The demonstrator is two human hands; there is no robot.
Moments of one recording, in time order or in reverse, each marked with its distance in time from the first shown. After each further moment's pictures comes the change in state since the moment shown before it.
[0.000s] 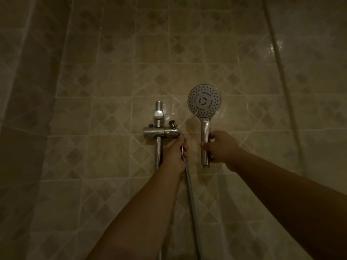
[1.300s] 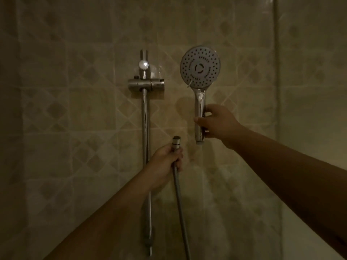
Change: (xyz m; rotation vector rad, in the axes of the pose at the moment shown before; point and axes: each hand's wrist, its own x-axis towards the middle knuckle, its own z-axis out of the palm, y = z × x) left_hand -0.139 -0.071 -0.077 0.379 -0.345 -0.099; right_hand -0.071 0.033 -0.010 0.111 -0.064 0.059
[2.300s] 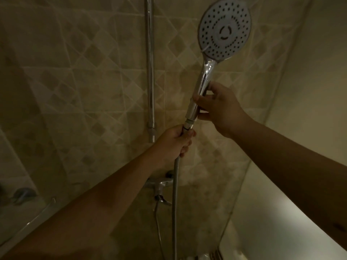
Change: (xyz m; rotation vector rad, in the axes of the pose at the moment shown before) left_hand -0.195 -0.114 0.037 0.079 -0.044 -0.262; right_hand -0.190 0.090 0.052 0.320 -0.214 0.216
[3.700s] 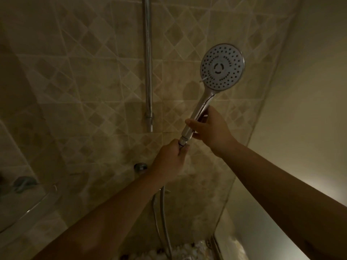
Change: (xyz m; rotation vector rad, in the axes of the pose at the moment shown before) left_hand -0.048 -0.048 0.025 0.660 0.261 -0.003; right_hand -0.051 0.057 0.017 -0.218 0.193 0.184
